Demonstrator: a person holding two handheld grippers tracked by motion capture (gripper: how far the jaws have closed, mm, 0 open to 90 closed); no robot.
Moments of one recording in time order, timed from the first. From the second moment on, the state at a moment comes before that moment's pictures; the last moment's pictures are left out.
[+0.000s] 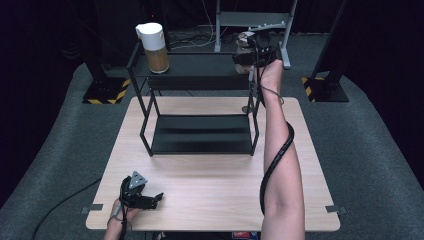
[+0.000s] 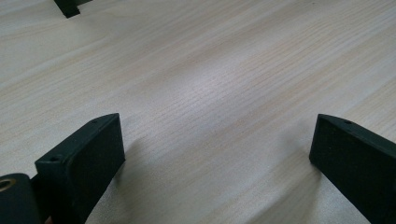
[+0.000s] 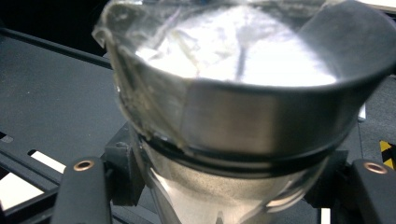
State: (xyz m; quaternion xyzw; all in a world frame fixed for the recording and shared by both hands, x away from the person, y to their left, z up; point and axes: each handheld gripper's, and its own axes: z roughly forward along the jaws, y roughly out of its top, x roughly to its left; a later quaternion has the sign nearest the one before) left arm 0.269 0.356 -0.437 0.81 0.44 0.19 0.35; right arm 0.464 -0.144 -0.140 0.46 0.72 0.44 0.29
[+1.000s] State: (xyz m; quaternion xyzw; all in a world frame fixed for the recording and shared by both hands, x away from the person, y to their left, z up) left arm 0.269 0.356 -0.437 0.81 0.44 0.19 0.35; right arm 0.340 -0.201 -0.210 0.34 0.79 0.43 0.28
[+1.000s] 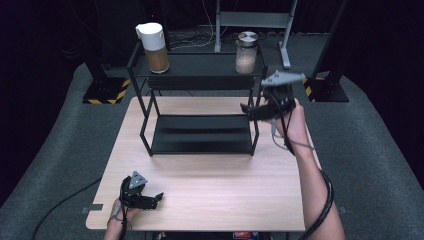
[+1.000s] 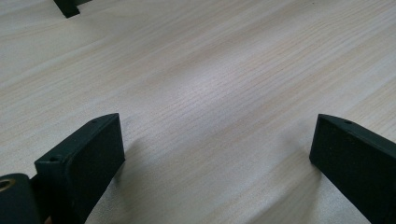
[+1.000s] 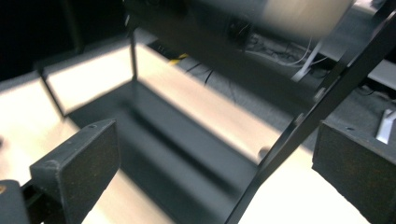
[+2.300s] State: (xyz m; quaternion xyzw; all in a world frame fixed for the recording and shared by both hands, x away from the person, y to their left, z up) left arm 0.268 0.355 -0.437 0.81 0.44 0.19 0.35; right arm 0.273 -0.216 -0.438 0.40 0.81 0.39 0.18
